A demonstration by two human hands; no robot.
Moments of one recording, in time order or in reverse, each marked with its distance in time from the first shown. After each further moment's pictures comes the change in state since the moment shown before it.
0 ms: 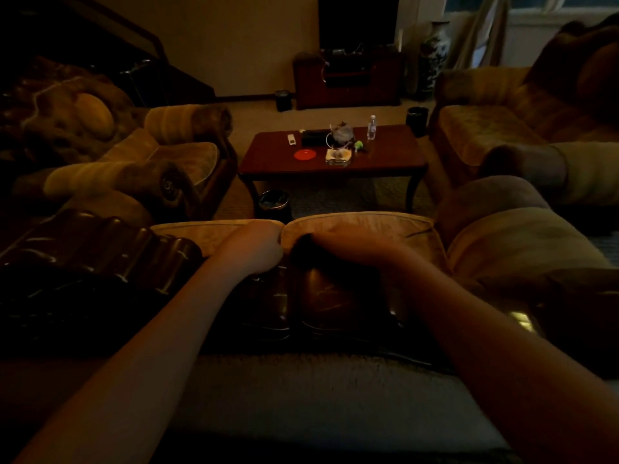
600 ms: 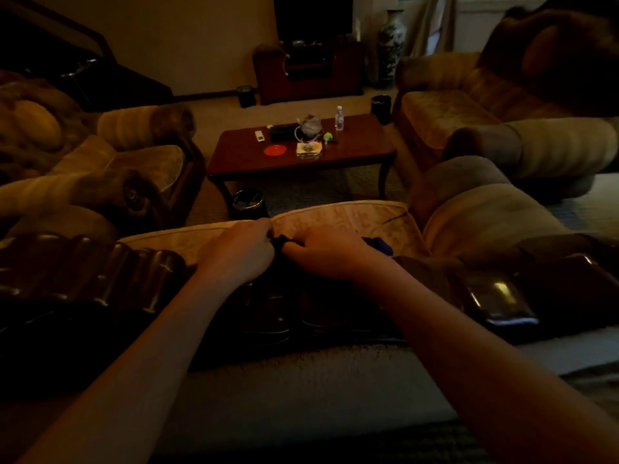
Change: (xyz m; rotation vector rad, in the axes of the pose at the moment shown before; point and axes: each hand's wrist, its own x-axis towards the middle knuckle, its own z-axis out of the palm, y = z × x) left_hand 0.005 -0.009 0.009 -0.080 0.088 0.036; right_hand -0.011 -0.018 0.019 -0.229 0.177 -0.075
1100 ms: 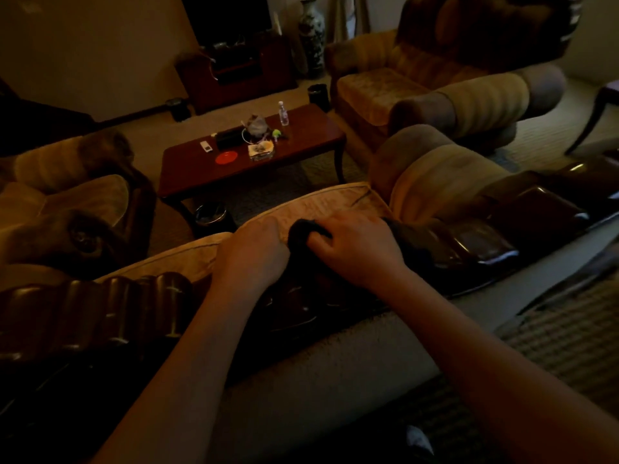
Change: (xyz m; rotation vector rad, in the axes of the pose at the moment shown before) left_hand -0.004 0.007 -0.001 0.232 -0.016 0.150; right_hand -0.032 0.003 0.039 -0.168 0.585 0.243
